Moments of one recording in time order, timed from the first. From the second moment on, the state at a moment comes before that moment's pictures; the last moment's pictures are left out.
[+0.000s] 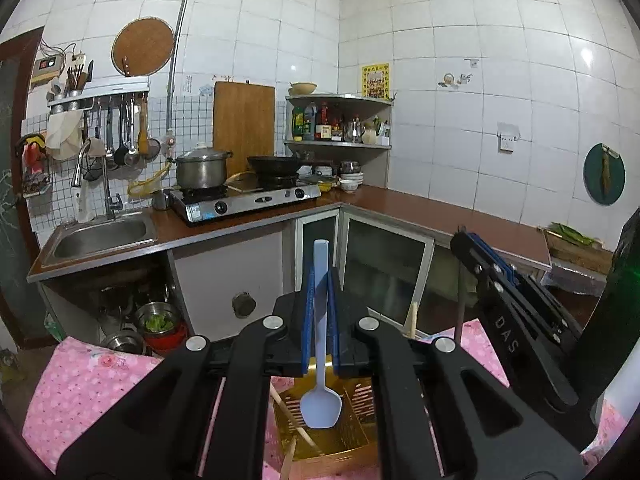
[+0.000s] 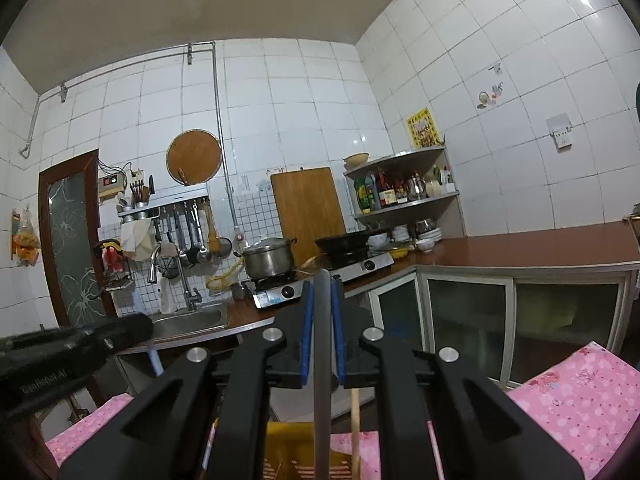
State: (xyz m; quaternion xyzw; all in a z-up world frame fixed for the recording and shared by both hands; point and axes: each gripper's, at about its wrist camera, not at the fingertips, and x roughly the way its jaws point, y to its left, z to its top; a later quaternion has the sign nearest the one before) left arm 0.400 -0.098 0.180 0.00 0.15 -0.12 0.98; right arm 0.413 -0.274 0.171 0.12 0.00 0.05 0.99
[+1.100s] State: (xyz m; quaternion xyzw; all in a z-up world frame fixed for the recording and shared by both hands) left arm 0.400 -0.061 0.122 -0.01 0.22 -0.09 0.97; right arm 0.381 -0.260 0.123 0.04 0.15 0.07 0.99
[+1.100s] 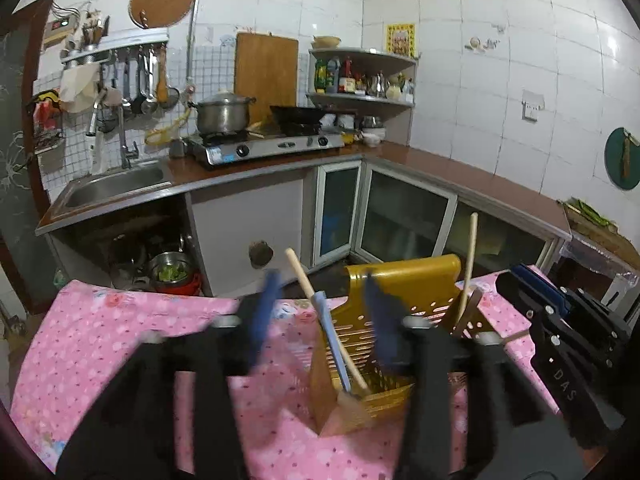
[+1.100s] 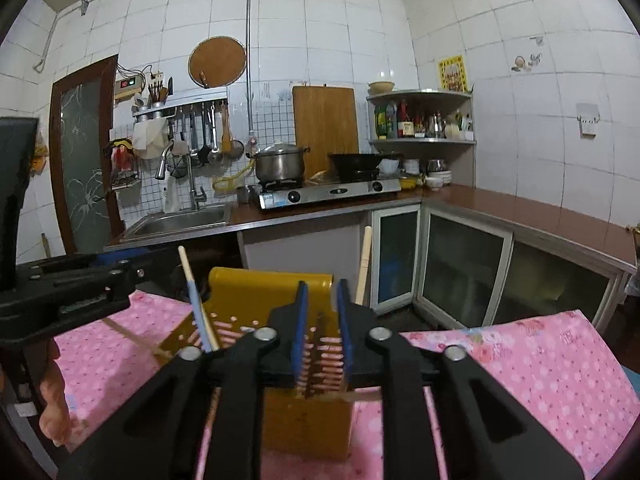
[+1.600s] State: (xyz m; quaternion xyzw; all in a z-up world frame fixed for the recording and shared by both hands) left arm 0.310 0.000 0.144 -0.01 0.22 -0.06 0.97; right arm 0.290 -0.268 0.132 0.04 0.19 0.04 0.98
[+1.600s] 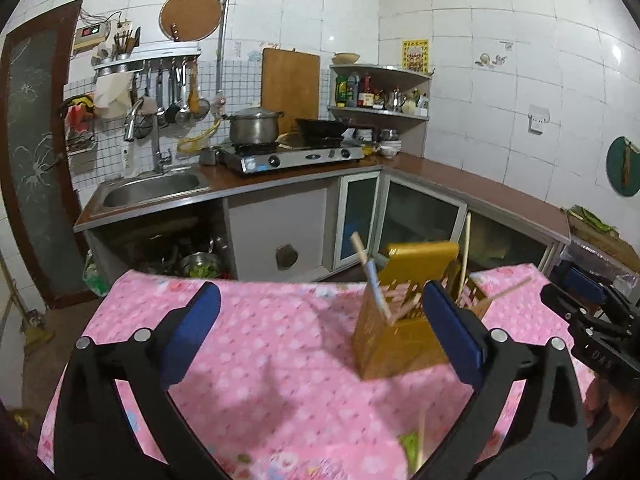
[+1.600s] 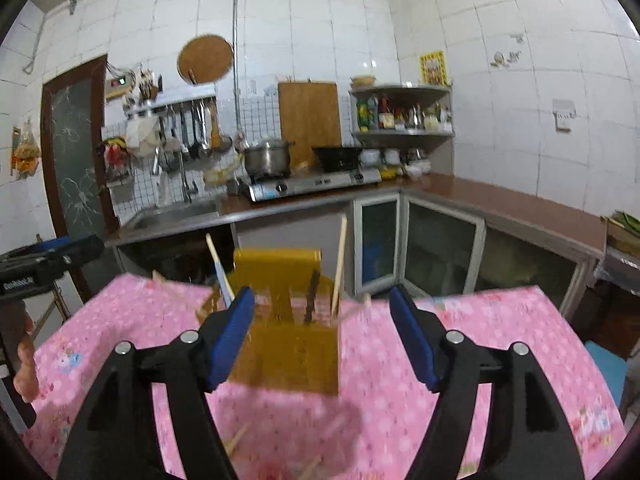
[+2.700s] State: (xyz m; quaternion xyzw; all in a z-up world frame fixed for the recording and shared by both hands) left arm 0.294 0.021 0.009 -0.01 0.37 -0.04 0.93; right arm 0.316 -0.236 -0.018 0.06 0.47 -0.06 0.88
